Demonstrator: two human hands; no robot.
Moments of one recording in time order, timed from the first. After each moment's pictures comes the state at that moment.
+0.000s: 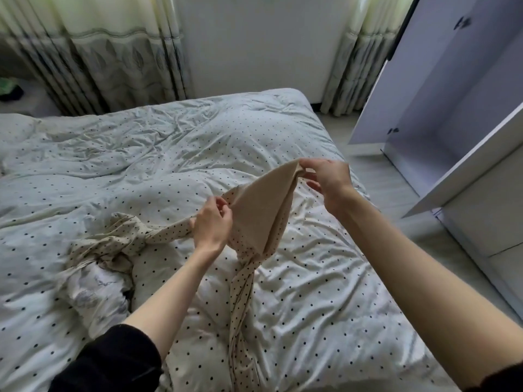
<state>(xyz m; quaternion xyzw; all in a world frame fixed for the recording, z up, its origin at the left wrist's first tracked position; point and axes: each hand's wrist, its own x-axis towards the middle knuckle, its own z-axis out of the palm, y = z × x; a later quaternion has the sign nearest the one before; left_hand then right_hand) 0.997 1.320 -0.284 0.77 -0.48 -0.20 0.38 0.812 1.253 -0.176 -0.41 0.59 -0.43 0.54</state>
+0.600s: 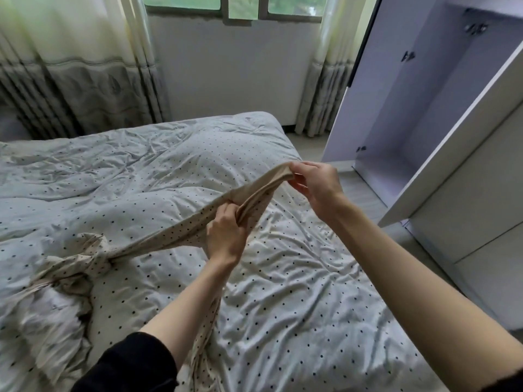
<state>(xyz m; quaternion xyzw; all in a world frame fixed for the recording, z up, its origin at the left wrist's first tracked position) 0.880 1.313 -0.253 0.72 -0.55 -0.18 0.38 0.734 1.266 -0.140 -0.42 0.51 -0.49 0.56</state>
